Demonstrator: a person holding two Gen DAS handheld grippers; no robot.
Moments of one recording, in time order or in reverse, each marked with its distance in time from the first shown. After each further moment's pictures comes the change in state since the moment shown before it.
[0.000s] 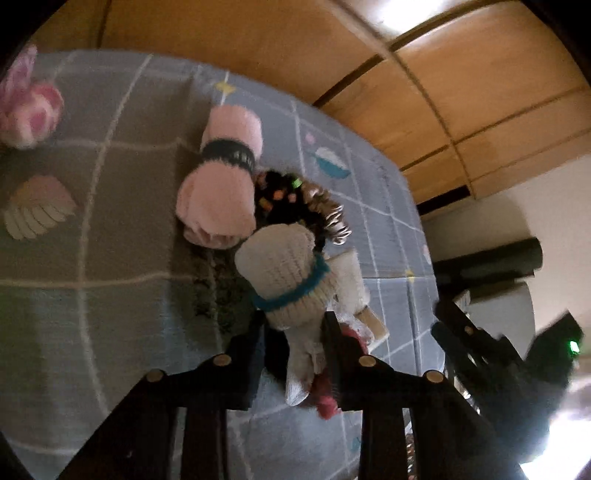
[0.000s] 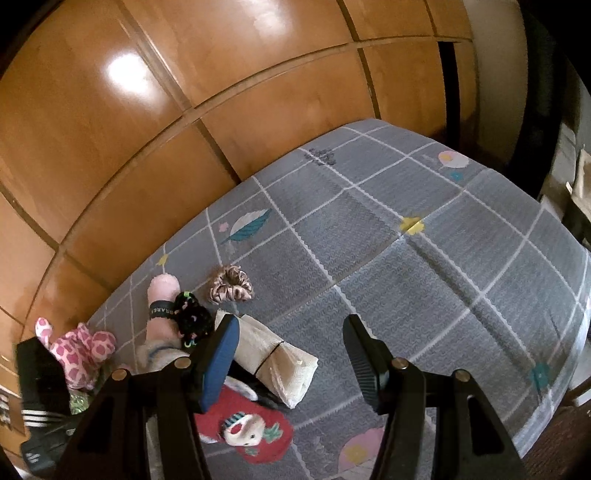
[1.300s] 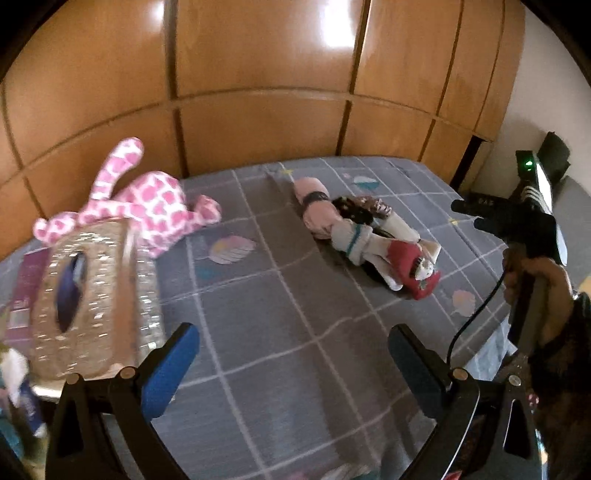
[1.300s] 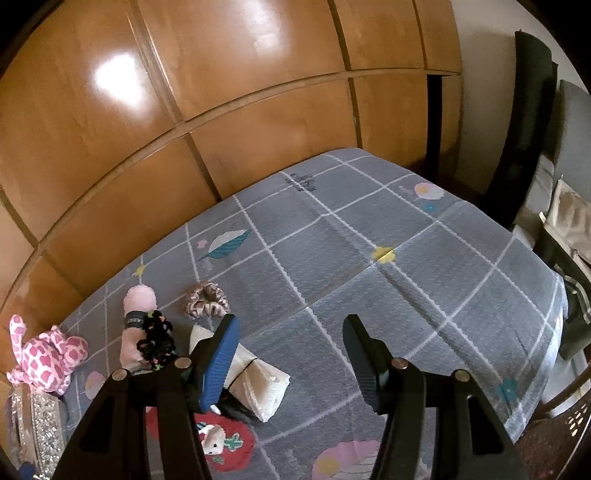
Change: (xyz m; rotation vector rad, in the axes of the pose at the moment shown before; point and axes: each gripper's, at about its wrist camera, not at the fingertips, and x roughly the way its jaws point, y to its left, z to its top) left arm -0.157 0.012 -0.110 0.444 -0.266 0.391; right arm -0.011 0.004 0.001 -0.054 -0.090 -0.113
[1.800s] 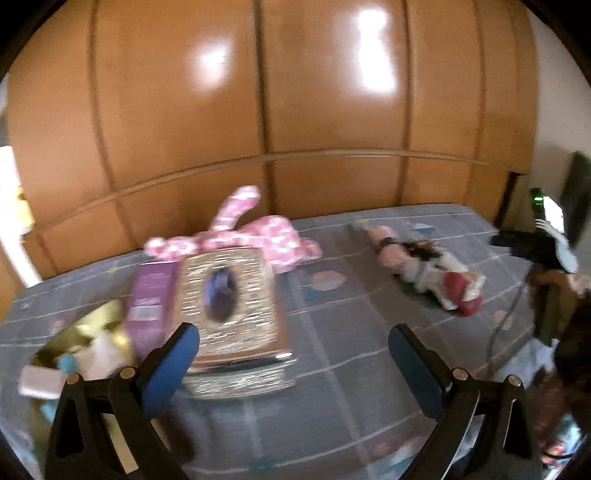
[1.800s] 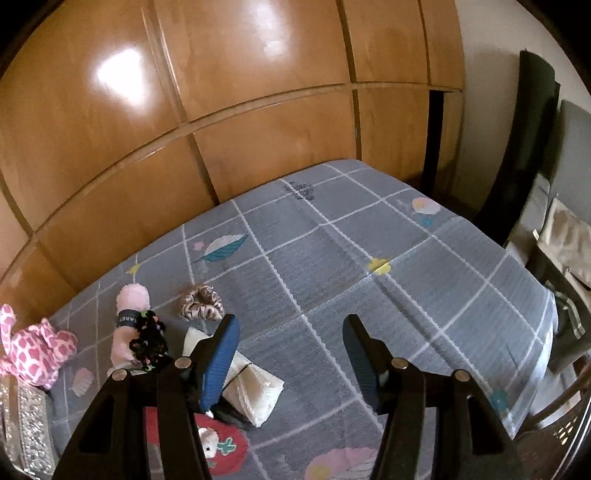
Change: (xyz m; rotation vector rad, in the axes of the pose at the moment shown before) left arm -0.098 0.059 -0.032 -0.029 -0.207 0.208; right arm -0.006 0.001 0.000 -0.041 -0.035 -0.045
